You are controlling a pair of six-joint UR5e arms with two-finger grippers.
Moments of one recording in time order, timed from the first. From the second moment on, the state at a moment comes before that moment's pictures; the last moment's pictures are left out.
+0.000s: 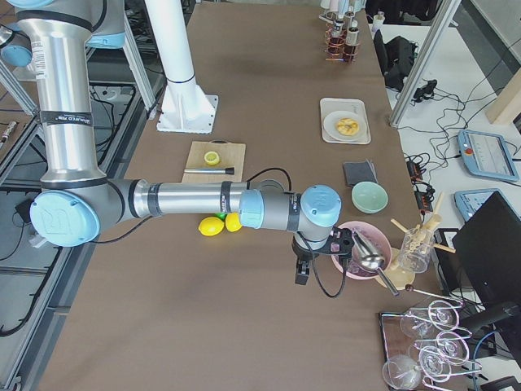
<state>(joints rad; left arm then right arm) -1.62 -1.47 -1.77 -1.70 -2.35 0.13 1.60 -1.52 1.59 -1.67 2.35 0.09</state>
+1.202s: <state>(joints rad) -1.52 -1.54 -1.73 -2.14 -2.40 -0.16 1.60 -1.51 1.59 -1.67 2.35 0.09</state>
